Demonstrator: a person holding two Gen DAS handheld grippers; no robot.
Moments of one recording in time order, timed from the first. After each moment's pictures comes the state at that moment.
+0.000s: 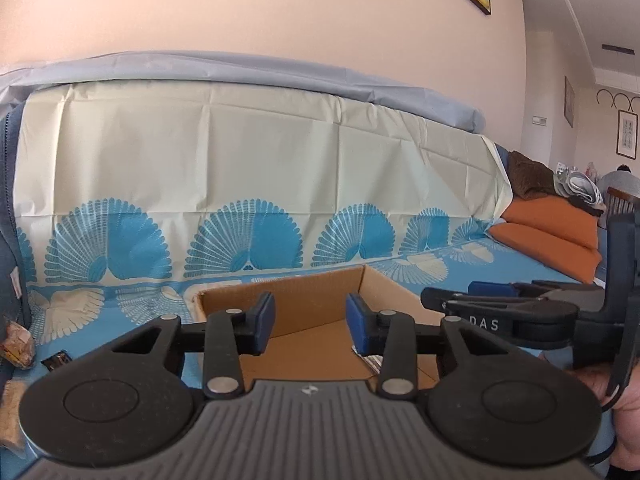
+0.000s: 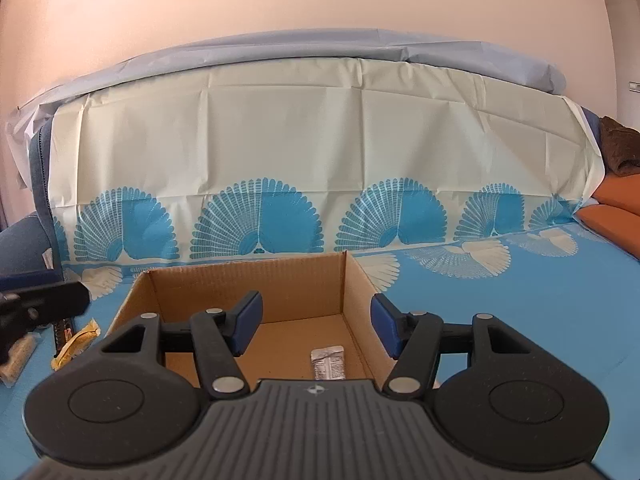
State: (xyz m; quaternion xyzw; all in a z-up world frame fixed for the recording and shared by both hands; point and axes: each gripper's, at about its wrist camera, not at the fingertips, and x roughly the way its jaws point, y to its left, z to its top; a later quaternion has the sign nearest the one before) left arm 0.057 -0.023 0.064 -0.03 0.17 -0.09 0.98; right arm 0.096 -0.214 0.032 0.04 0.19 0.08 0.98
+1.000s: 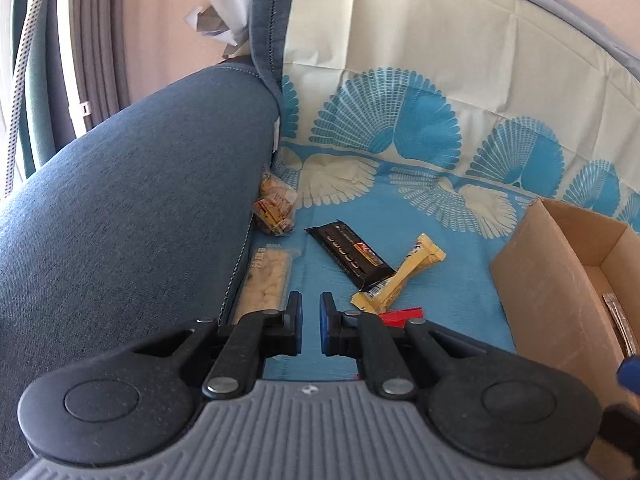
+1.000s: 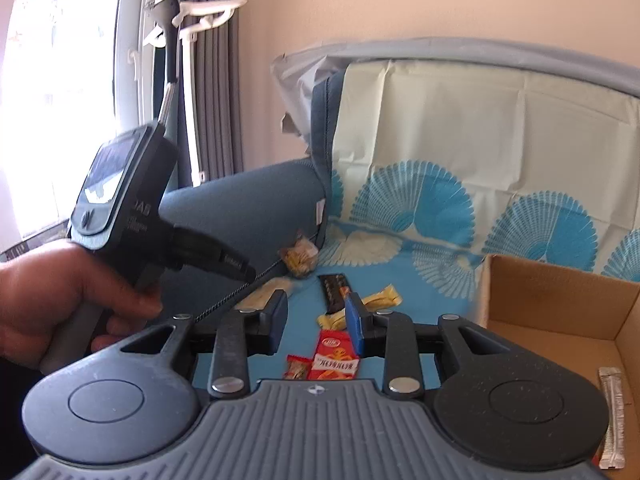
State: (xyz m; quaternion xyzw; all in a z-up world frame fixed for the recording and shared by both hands) left arm 0.047 0.210 -0.003 -0.10 0.34 0.19 0.92; right arm 0.008 -0.012 0.036 -0.04 0.18 0.40 0.90
